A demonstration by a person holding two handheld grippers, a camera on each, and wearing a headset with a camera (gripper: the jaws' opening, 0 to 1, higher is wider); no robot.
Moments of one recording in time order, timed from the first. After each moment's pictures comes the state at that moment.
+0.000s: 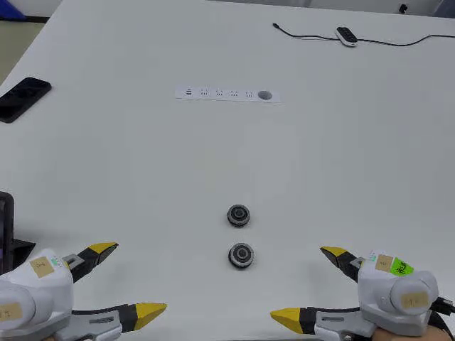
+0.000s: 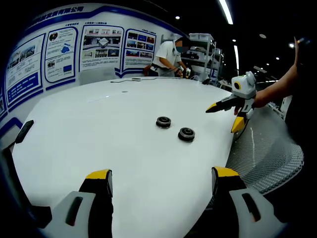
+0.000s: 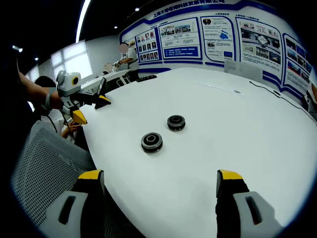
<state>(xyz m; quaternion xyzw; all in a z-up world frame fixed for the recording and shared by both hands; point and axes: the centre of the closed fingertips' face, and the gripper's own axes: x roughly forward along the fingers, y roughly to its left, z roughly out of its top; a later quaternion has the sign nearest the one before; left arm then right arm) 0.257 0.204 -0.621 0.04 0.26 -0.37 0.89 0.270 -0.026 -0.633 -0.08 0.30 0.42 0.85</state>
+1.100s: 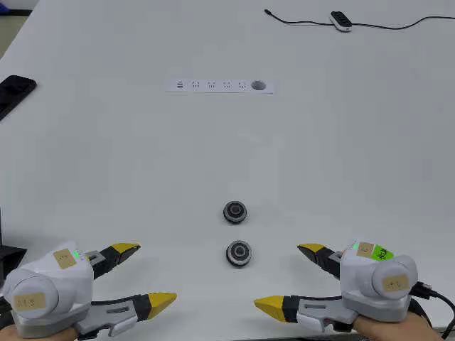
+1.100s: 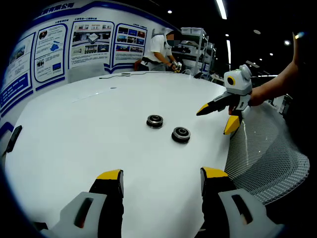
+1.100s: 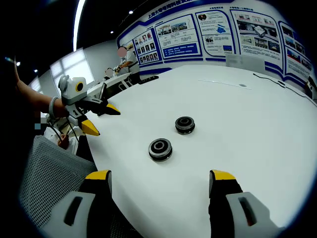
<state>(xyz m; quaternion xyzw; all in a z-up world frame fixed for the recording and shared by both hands) 0.271 0.175 -0.628 0.05 0.28 -0.41 0.87 0.274 0.002 -0.637 -0.03 0.32 0.43 0.84</state>
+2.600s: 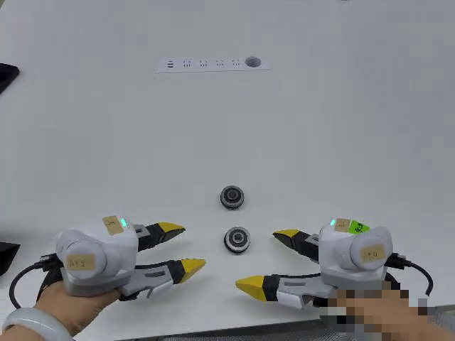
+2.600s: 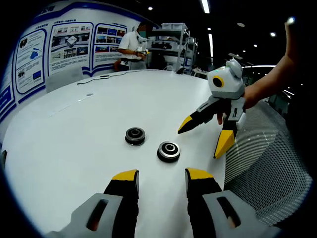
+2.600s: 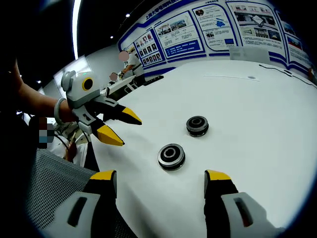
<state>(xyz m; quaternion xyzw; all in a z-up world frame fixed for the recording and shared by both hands) 0.293 0.111 -0.628 0.08 0.28 -0.48 0.83 0.278 0.031 -0.646 0.02 0.33 0.45 0.83</state>
